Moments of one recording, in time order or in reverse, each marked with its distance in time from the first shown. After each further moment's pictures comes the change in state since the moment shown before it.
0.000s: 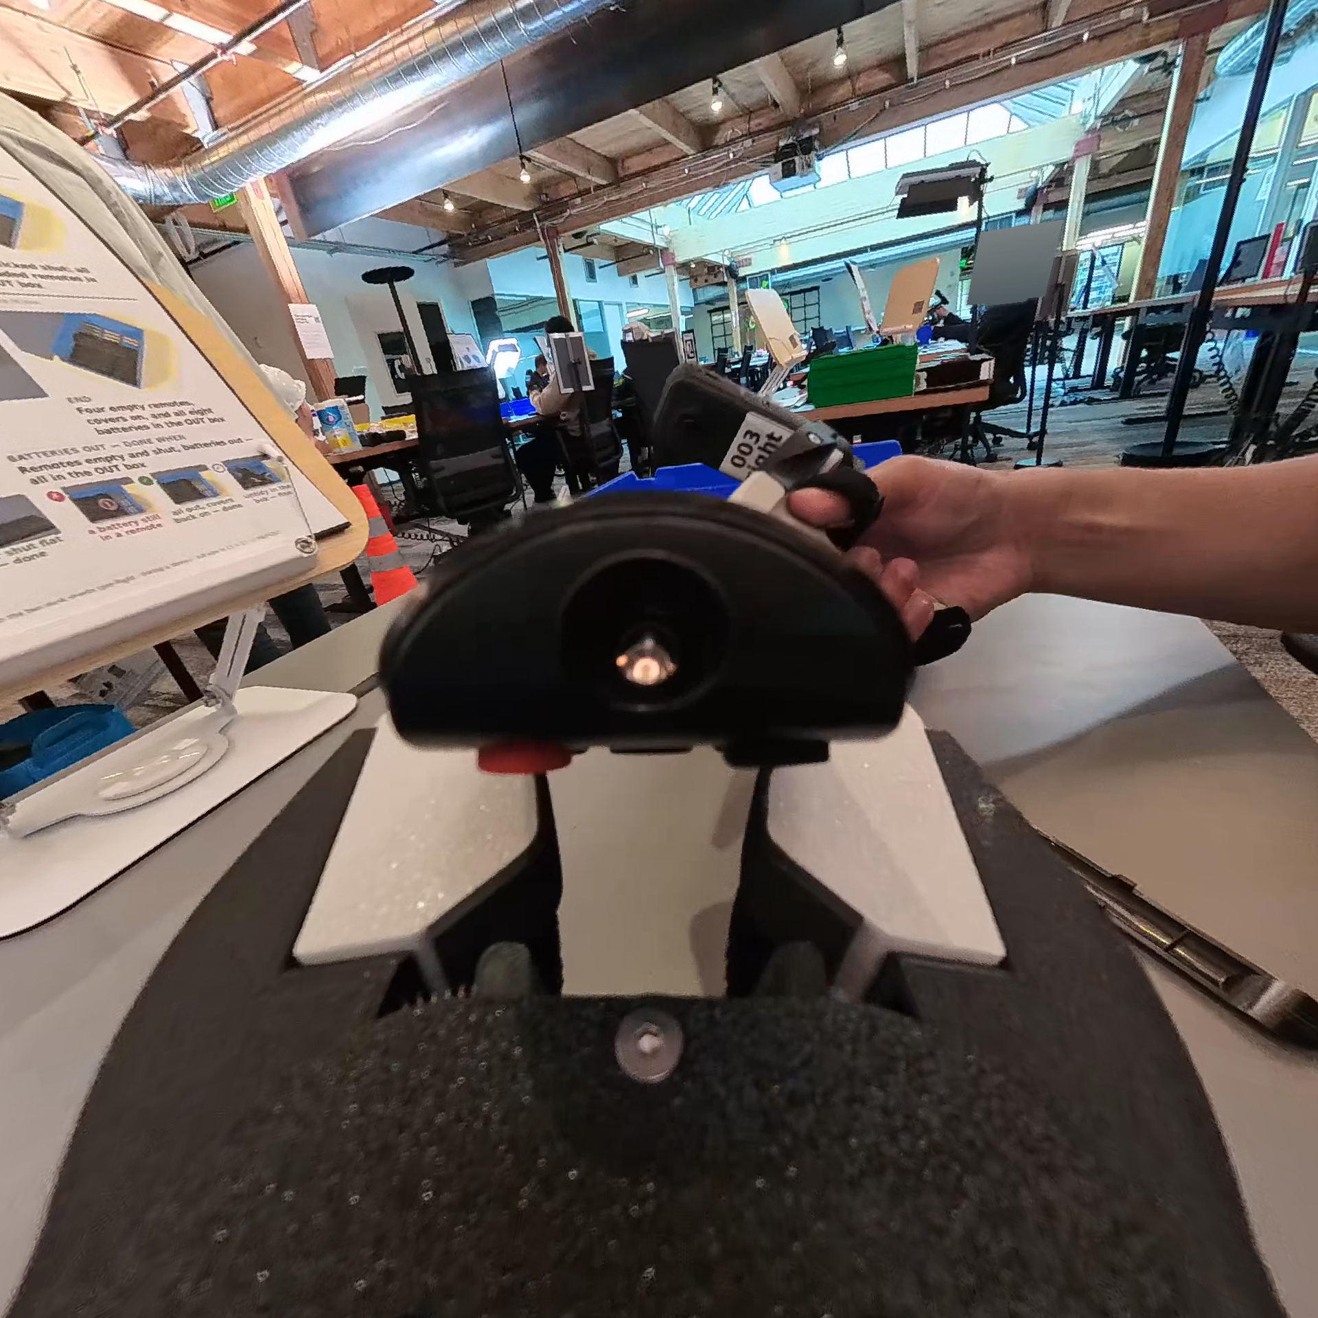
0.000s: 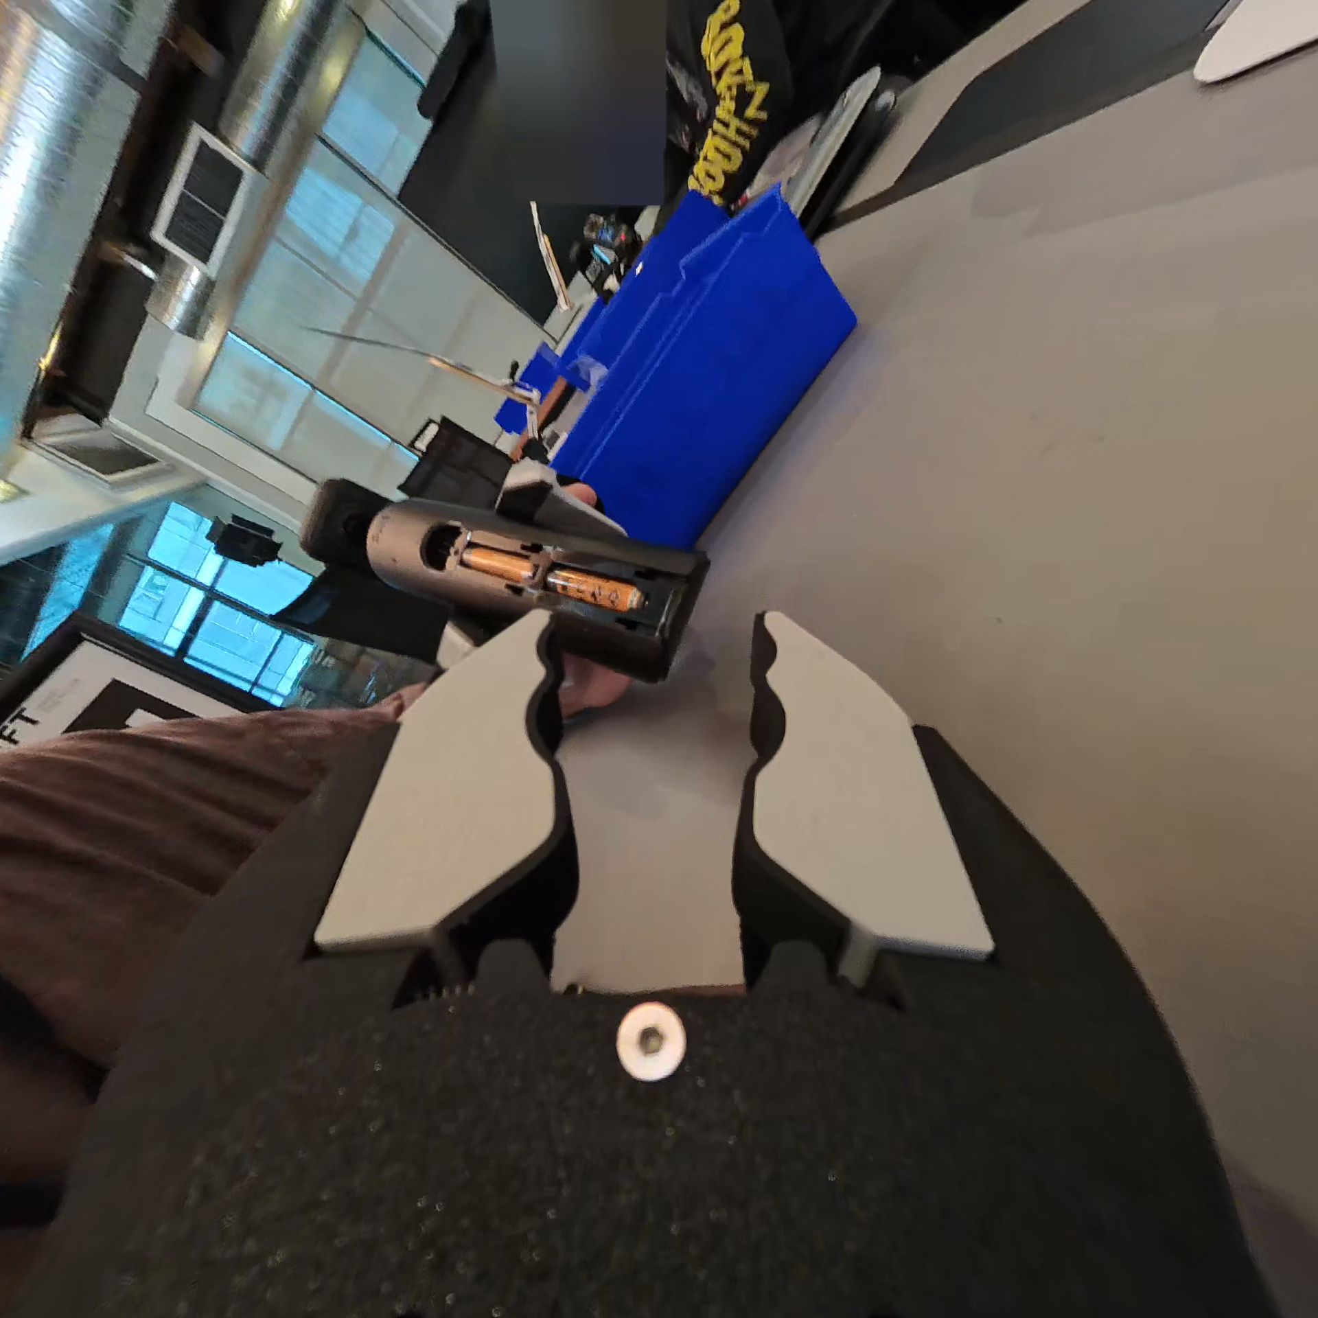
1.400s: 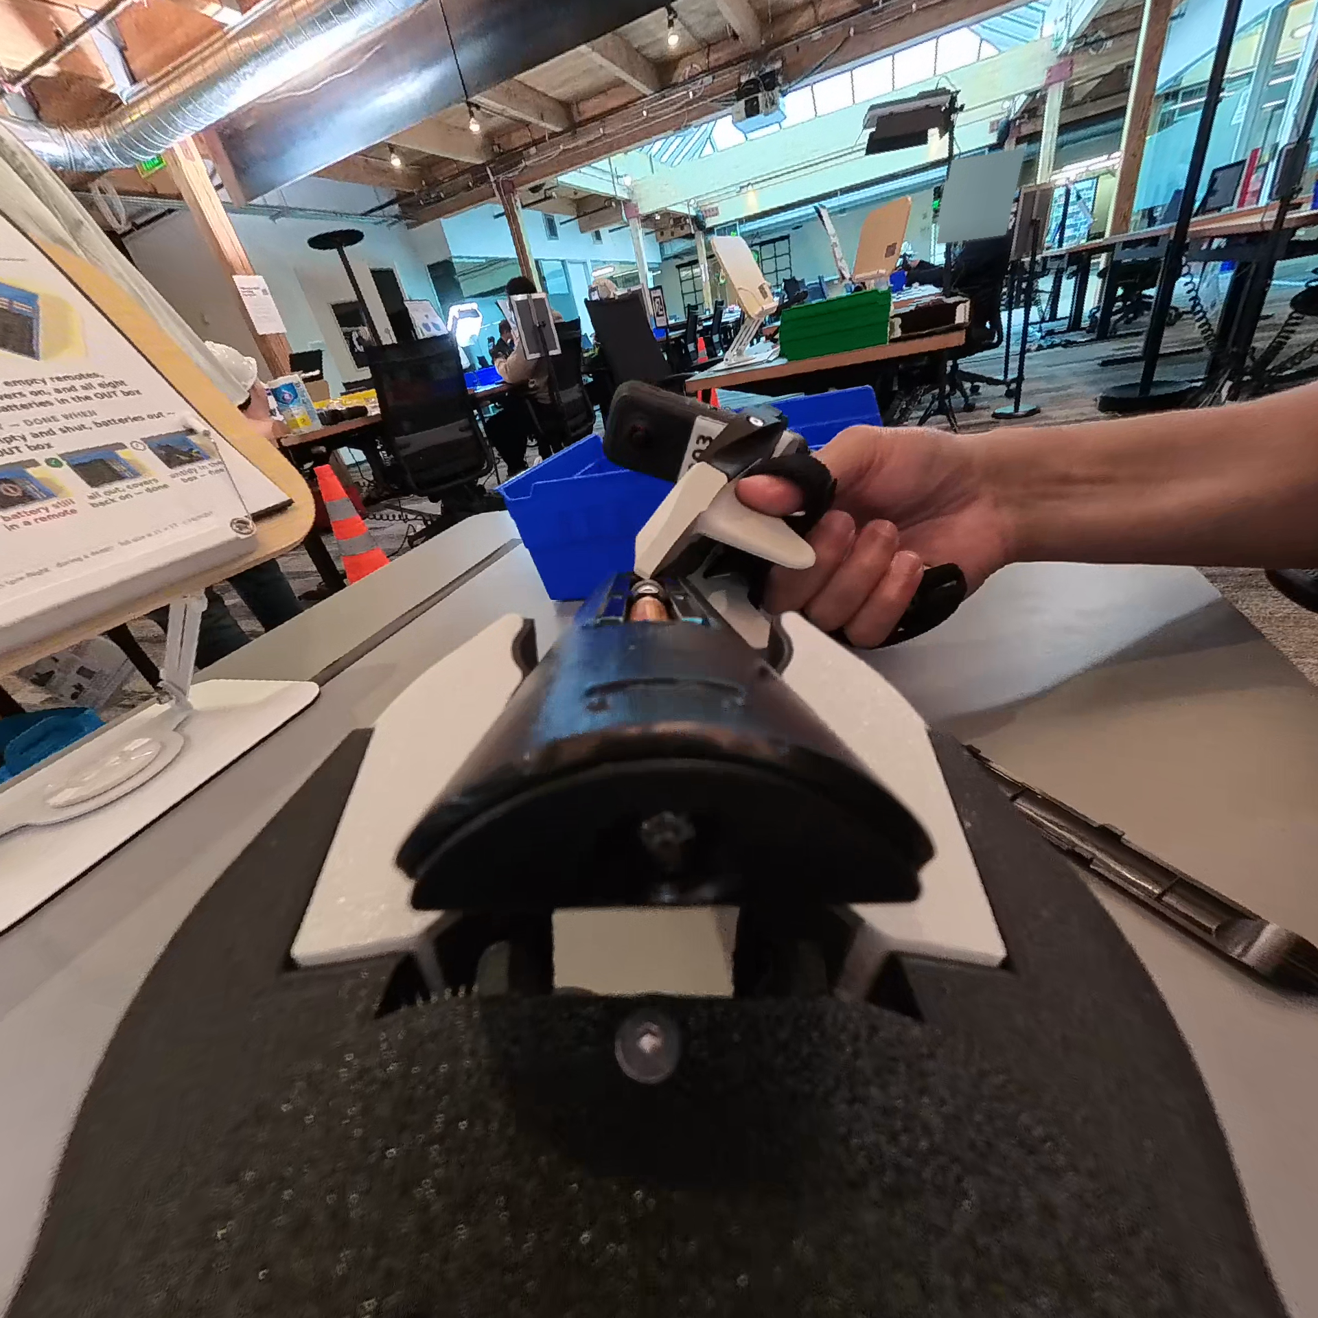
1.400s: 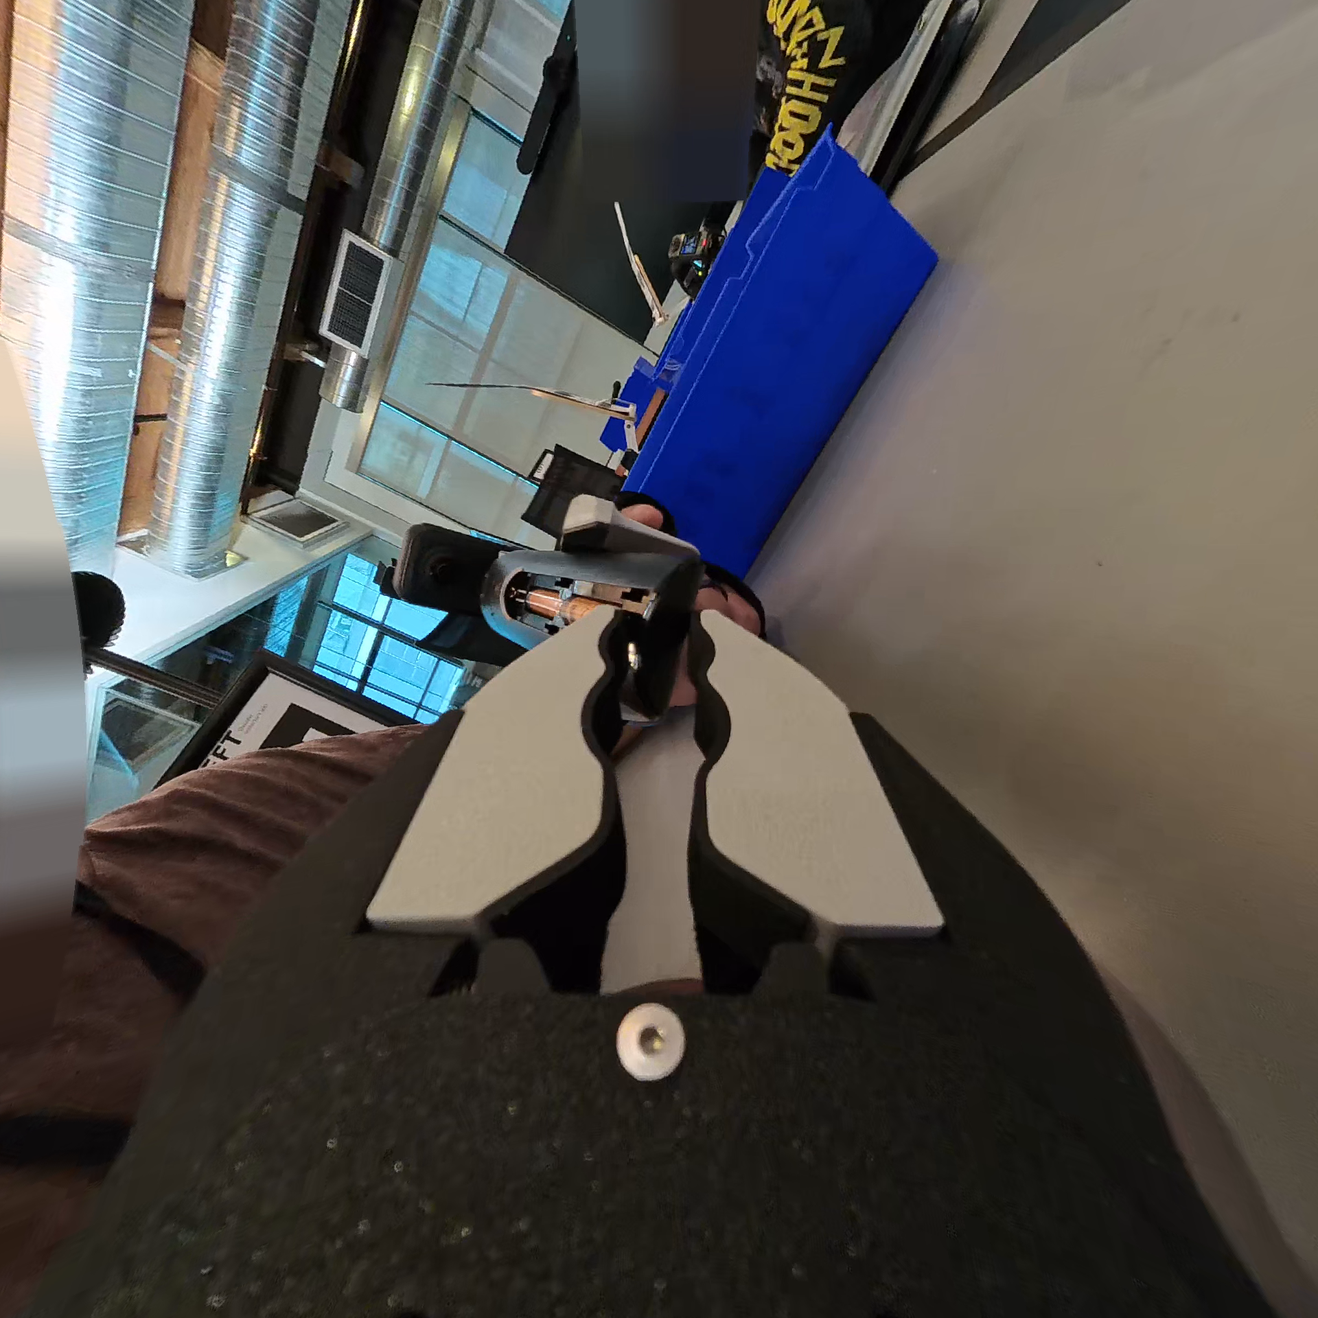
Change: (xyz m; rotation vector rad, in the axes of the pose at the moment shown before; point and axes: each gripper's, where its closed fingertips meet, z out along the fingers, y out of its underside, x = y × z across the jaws) left arm 0.014 0.017 0.008 -0.054 0.050 0.034; right arm -0.002 0.009 0.004 0.013 -0.151 0.178
